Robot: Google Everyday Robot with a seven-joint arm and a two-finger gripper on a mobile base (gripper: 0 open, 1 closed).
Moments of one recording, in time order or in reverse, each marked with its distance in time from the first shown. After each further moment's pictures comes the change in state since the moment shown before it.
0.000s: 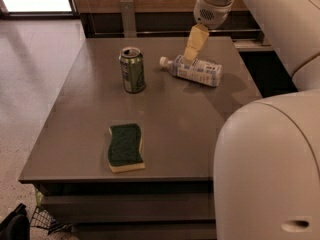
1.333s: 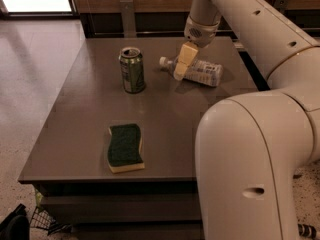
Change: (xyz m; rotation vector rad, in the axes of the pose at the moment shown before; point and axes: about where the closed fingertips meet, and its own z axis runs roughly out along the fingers) arm 0.001 0.020 0.063 -0.160 0.061 0.051
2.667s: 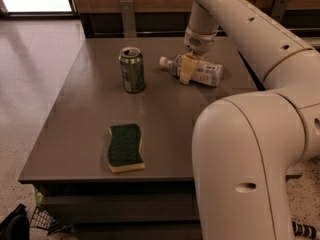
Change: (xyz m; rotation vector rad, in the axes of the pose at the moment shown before) arm 0.006 0.000 0.031 -0.033 0.040 -0.030
